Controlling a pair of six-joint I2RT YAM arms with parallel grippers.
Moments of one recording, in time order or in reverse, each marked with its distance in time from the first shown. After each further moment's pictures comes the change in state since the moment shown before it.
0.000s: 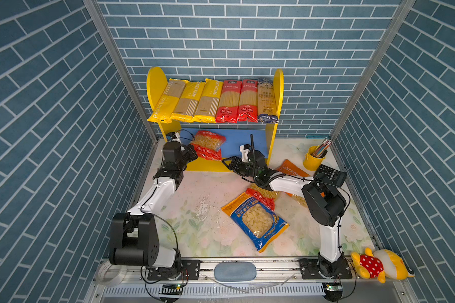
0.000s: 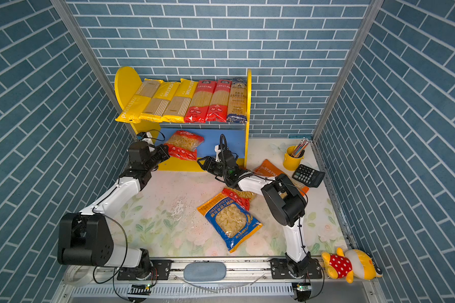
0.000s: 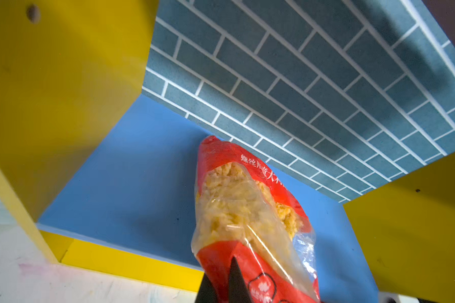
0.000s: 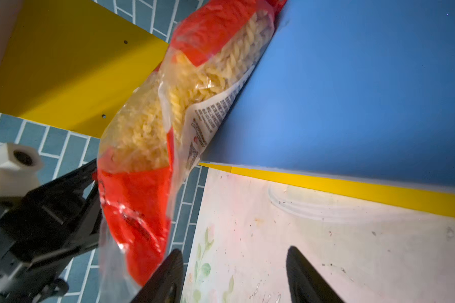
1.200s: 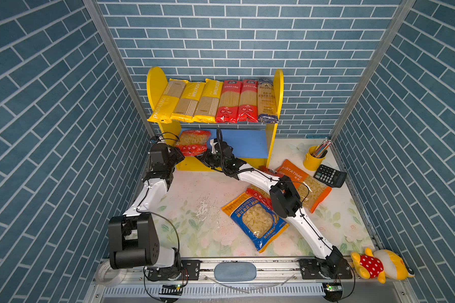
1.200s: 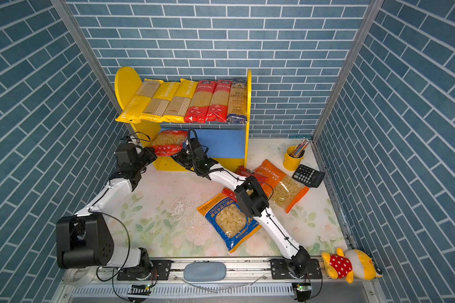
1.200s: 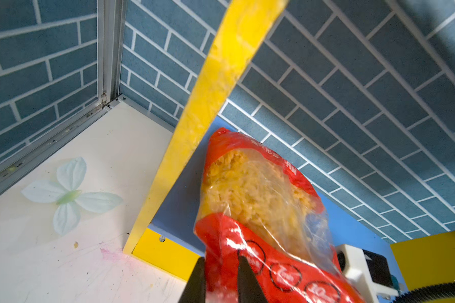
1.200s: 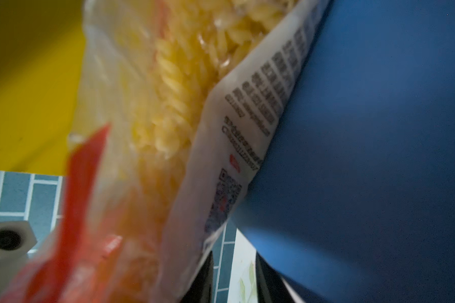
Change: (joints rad) left arm 0.128 -0.017 -0.045 -0.014 -0.008 -0.032; right arm 0.123 0.621 1.049 -0.396 -0.007 0.170
